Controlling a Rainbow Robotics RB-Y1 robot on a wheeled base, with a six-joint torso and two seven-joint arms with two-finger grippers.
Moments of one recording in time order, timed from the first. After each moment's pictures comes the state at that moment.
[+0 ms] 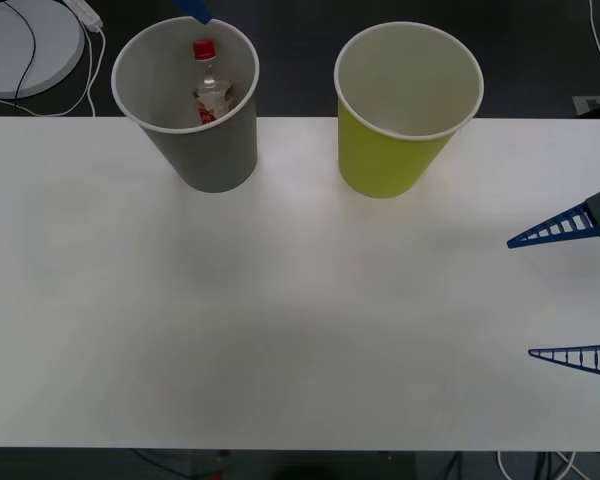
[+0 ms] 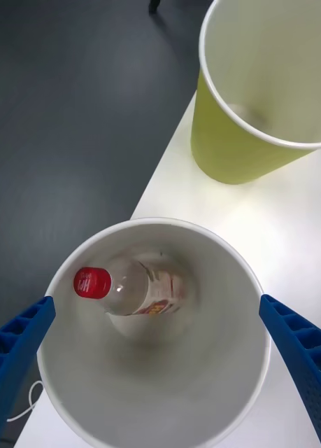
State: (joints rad) right arm 0.20 -1.15 -0.32 -2.03 1.00 -1.33 -0.14; left arm -1.65 0.83 -0.79 -0.78 -1.53 -1.43 0.75
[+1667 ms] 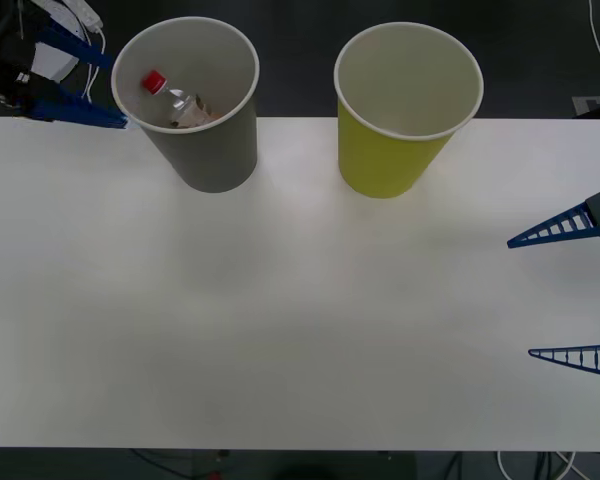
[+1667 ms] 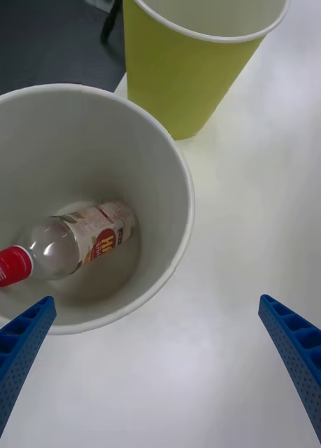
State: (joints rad) right arm 0.20 -1.15 -0.32 -2.03 1.00 -1.33 -0.14; left arm -1.22 1.35 -0.92 -1.28 -0.95 -1.18 0.50
